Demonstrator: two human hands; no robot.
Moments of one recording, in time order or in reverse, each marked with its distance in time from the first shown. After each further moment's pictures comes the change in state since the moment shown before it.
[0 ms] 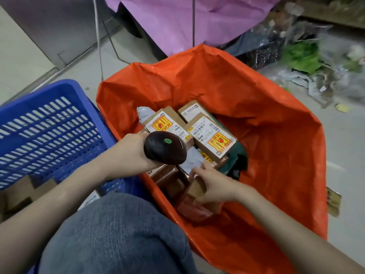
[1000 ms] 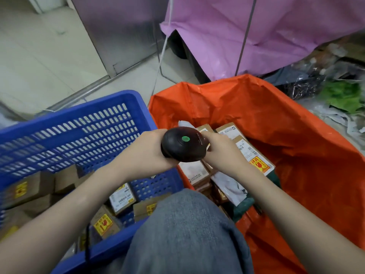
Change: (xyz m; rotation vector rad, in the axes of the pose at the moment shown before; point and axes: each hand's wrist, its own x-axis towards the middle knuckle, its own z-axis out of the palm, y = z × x) left_hand -0.058 -0.026 -0.062 -0.022 0.271 -0.030; right_hand 0.050 -0.130 -0.065 -0.056 0.509 -0.165
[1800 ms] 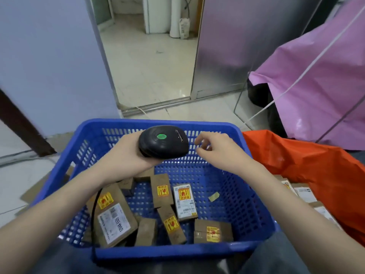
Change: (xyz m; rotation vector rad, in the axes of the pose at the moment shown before) left_hand -0.190 -0.161 -0.173 -0.314 0.463 -0.273; right_hand 0.052 -0.282 0.061 -0.102 -0.277 -0.357
